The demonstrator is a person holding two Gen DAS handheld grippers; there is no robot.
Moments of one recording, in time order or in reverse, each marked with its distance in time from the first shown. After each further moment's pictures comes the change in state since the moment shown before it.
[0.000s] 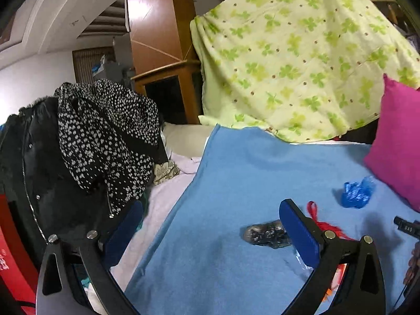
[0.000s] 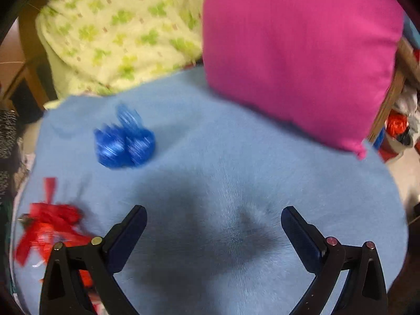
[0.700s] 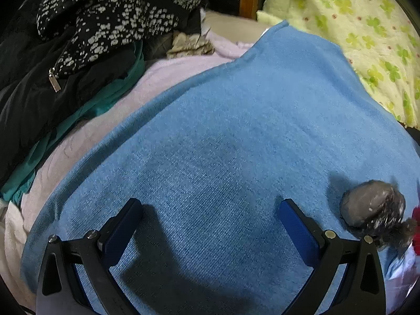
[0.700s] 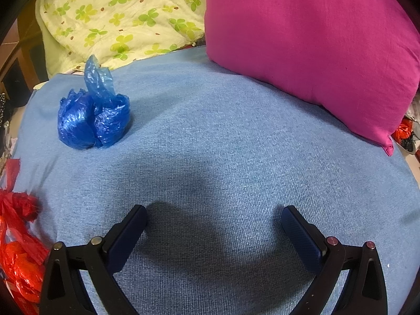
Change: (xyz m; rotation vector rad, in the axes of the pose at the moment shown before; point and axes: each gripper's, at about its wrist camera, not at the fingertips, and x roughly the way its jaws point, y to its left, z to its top) left arm 0.248 0.033 -0.136 -0.344 0.468 0.115; right arm 0.093 0.004 -0.025 -0.038 0.059 -0.050
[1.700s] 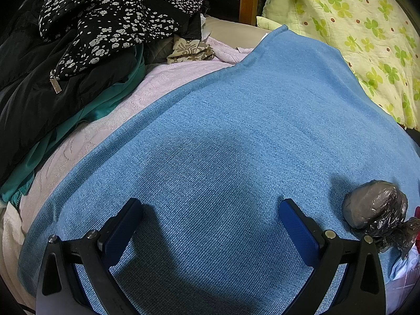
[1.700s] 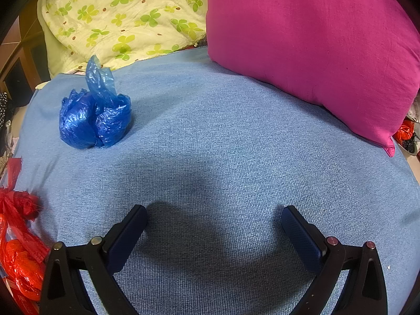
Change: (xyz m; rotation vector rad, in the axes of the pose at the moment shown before) left arm 0.000 0.003 -0.008 0.003 -0.068 -0.006; right arm 0.000 -0.002 -0.001 -0.011 -0.010 0.017
